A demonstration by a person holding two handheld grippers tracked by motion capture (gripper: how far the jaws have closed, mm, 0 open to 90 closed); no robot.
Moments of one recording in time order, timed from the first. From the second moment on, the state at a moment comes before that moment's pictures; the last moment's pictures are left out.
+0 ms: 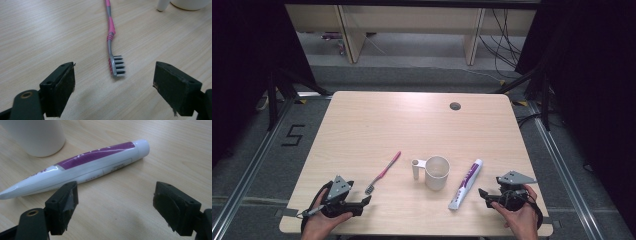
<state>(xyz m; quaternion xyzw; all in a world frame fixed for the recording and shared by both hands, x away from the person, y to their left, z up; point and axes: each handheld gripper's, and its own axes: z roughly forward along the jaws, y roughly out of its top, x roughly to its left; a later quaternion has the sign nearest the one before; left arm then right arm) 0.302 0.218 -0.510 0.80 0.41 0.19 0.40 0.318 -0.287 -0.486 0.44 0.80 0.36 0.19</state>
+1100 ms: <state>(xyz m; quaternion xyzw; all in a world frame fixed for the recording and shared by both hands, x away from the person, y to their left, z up) 0.310 0.206 -0.502 0.79 0.37 0.19 0.45 0.320 -0.286 -0.489 0.44 0.80 0.37 0.17</state>
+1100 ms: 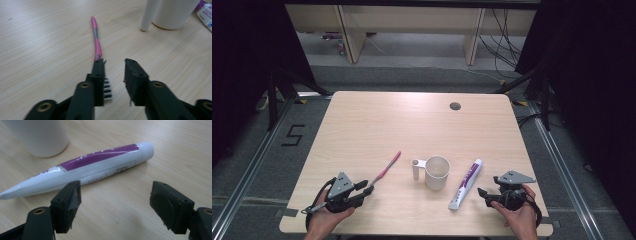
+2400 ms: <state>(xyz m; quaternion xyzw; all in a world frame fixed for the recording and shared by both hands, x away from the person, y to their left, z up) 0.357 0.214 -0.523 0.82 0.39 0.20 0.37 0.322 -0.286 -0.490 0.43 0.81 0.36 0.18</state>
